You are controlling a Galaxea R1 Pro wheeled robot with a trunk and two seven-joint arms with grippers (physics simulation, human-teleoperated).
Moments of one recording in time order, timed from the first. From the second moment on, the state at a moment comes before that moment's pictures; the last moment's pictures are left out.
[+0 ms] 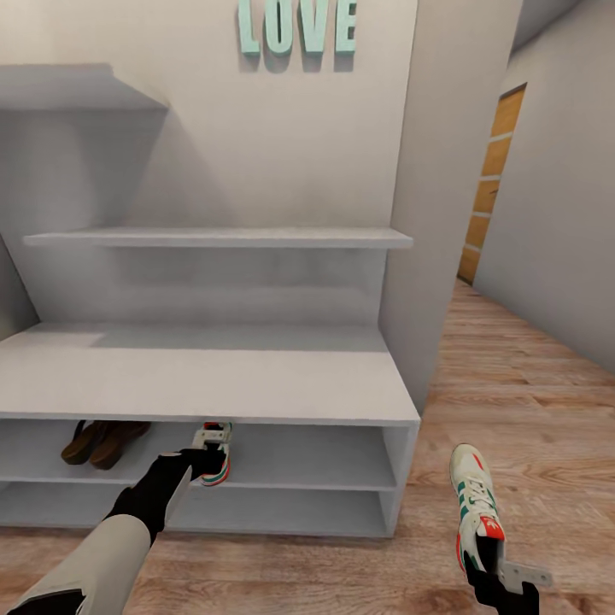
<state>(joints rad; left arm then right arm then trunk) -0.71 0.01 0.14 -0.52 -0.18 0.35 -0.15 -0.39 -0.20 -0.12 -0.14 -0.13 -0.60 0.07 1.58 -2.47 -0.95</state>
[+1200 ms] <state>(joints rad) -0.72 0.02 0.14 -0.52 -0.18 0.35 -0.15 -0.39 -0.20 -0.12 -0.14 -0.13 -0.60 0.07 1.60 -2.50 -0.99</state>
